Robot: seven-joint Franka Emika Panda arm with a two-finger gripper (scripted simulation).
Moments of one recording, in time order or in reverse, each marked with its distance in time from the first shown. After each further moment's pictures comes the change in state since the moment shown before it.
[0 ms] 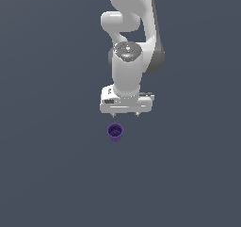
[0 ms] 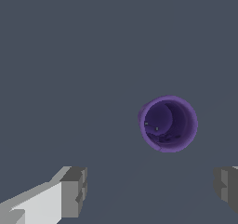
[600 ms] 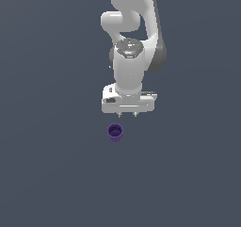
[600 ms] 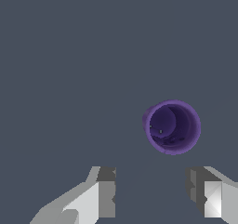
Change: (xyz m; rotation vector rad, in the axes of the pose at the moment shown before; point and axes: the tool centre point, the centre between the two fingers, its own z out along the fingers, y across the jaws) arm 0.005 -0.008 -0.008 0.015 0.017 0.014
